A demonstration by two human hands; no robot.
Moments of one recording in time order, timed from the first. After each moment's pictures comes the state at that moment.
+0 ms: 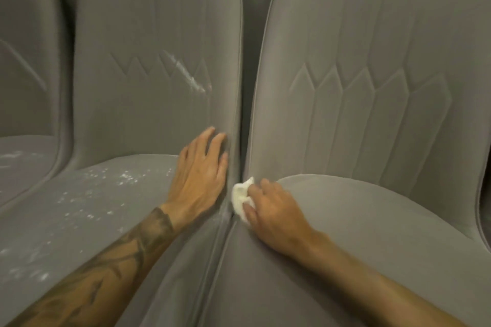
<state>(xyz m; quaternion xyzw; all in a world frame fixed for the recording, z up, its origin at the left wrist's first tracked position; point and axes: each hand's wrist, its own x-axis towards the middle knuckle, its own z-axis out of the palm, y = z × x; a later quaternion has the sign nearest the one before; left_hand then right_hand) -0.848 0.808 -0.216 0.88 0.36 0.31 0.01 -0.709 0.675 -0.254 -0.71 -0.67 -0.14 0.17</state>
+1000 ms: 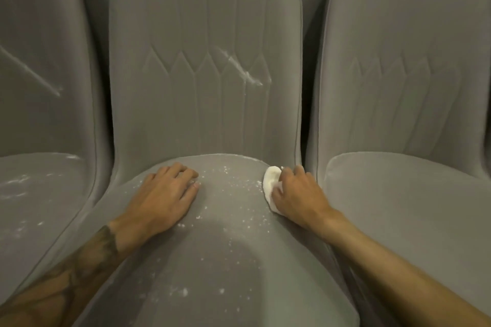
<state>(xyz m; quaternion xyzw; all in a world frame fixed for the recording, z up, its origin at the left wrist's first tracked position) -1.058 0.965 -0.241 0.95 0.27 0.12 0.06 -0.856 0.761 -0.231 -0.90 -0.41 -0.02 0.10</state>
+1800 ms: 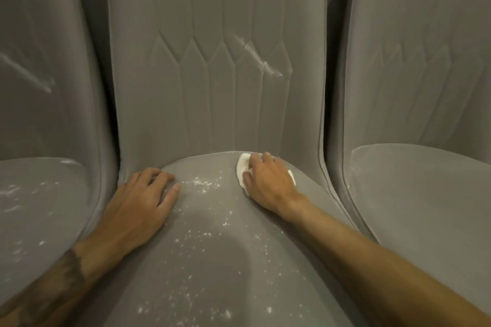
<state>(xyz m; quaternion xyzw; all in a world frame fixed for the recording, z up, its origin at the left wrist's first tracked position) -1.104 1.033 -0.265 0.94 0.29 0.16 0.10 -0.880 0.871 -0.254 -0.88 -0.45 -0.05 0.13</state>
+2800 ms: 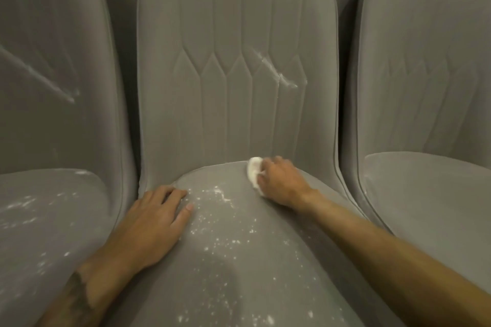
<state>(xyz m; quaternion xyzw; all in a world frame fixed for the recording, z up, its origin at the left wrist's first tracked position) -1.124 1.047 -0.272 0.95 0.28 0.09 0.11 -0.877 0.895 -0.245 -0.90 -0.42 -0.02 0.11</state>
